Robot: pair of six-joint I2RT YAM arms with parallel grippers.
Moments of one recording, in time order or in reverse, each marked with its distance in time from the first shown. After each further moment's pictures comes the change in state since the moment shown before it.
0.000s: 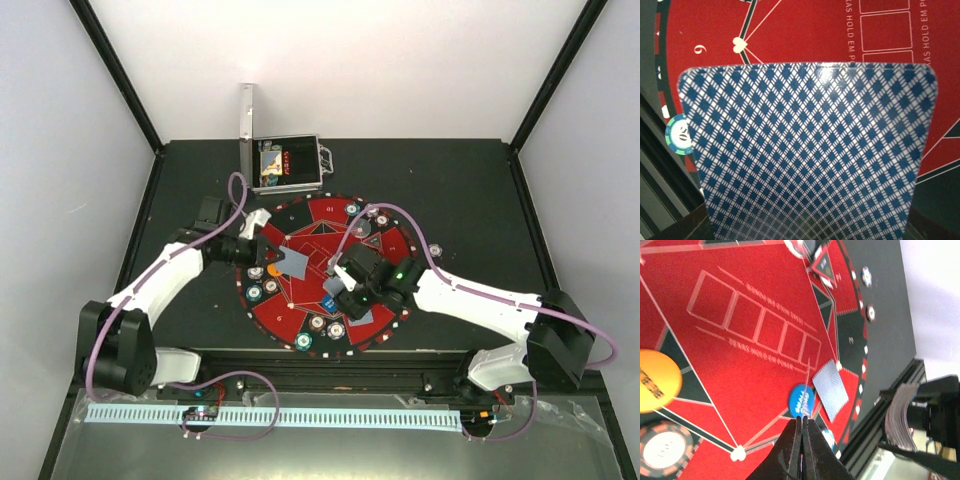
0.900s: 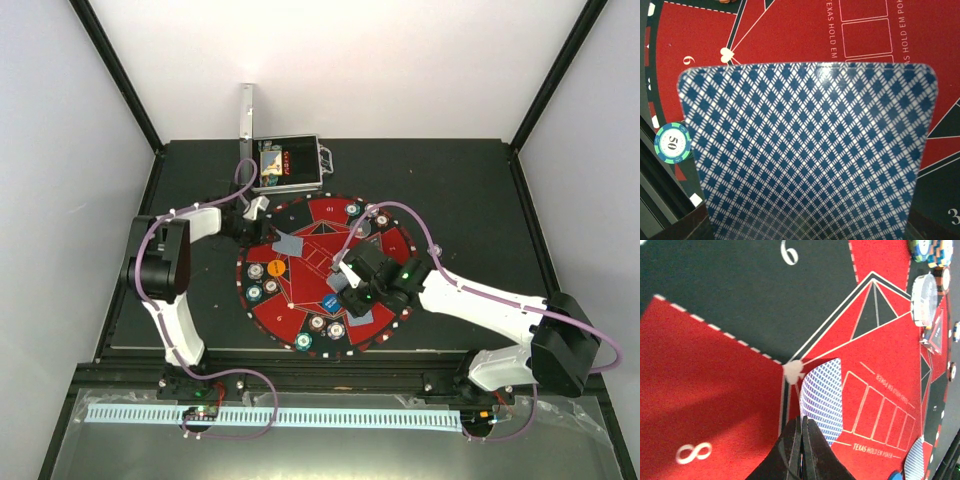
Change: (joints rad) left arm 0.125 0.597 0.270 0.182 -0.066 0.065; right arm -0.037 -0.031 -0.038 0.043 0.010 0.000
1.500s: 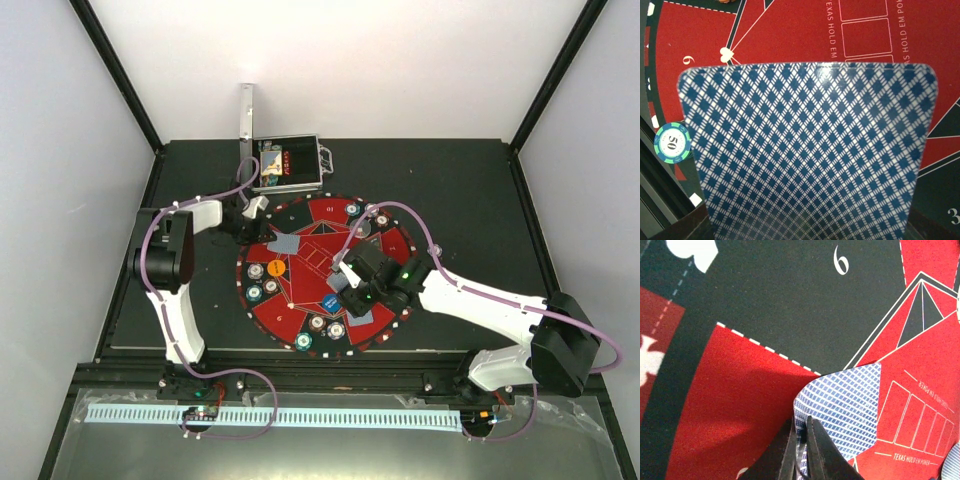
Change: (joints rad) left arm 0.026 0.099 0.100 -0.102 -0.068 0.113; right arm -0.001 0.000 0.000 0.000 0.000 0.000
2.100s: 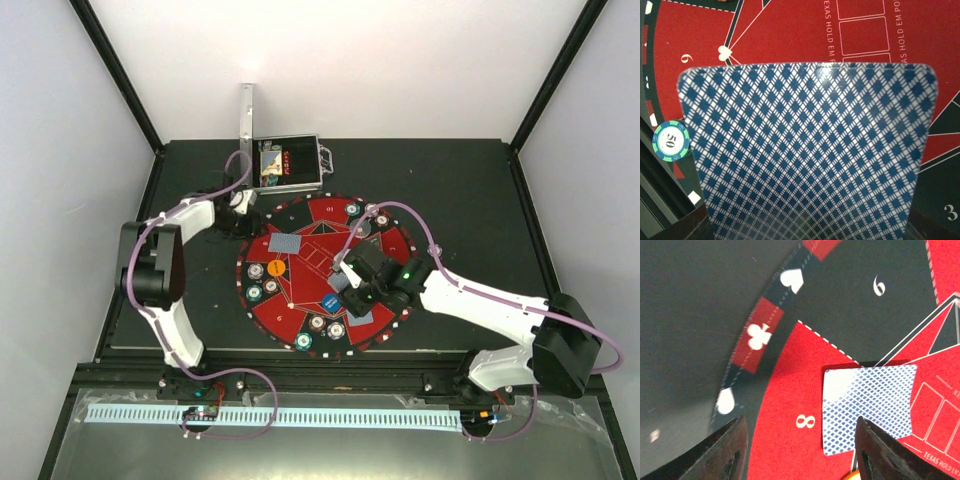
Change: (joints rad) left arm -0.005 -0.126 -0.019 -0.050 -0.219 -0.013; right arm 0.000 -0.006 0.000 -0.007 0.005 0.000
